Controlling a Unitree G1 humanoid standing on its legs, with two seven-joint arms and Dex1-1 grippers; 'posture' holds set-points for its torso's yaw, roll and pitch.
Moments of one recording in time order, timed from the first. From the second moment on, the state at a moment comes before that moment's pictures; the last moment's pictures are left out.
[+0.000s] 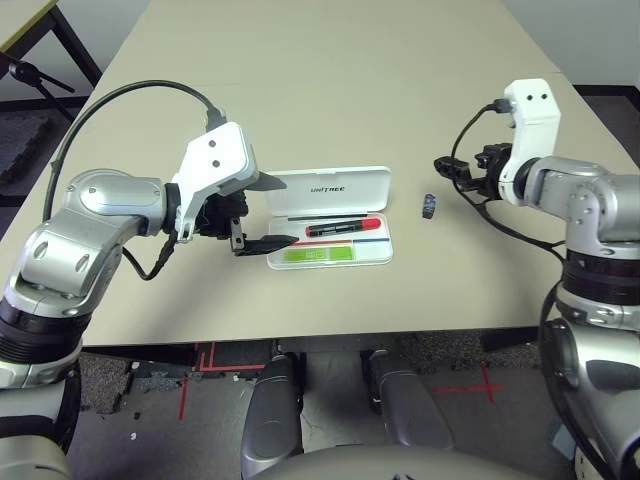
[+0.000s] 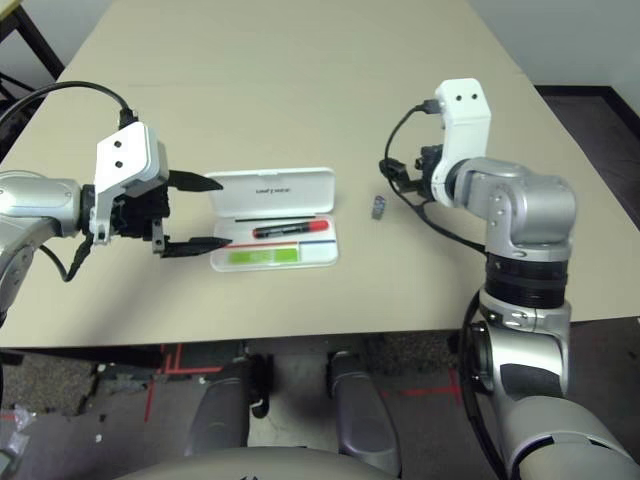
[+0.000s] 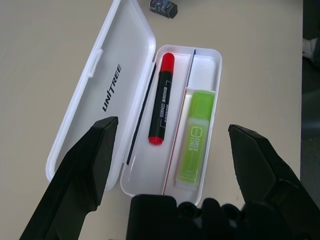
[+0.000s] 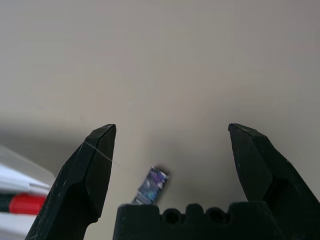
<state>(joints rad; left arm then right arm) -0.53 0.91 -0.10 -0.41 -0.36 0.67 -1.08 -0.77 -0.34 -0.21 -0.08 0.23 1.28 0.28</state>
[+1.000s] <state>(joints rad) -0.56 0.86 -0.16 -0.41 -0.32 0.64 -1.05 -0.64 -0.30 -0.09 -0.05 0.23 1.30 0.25</state>
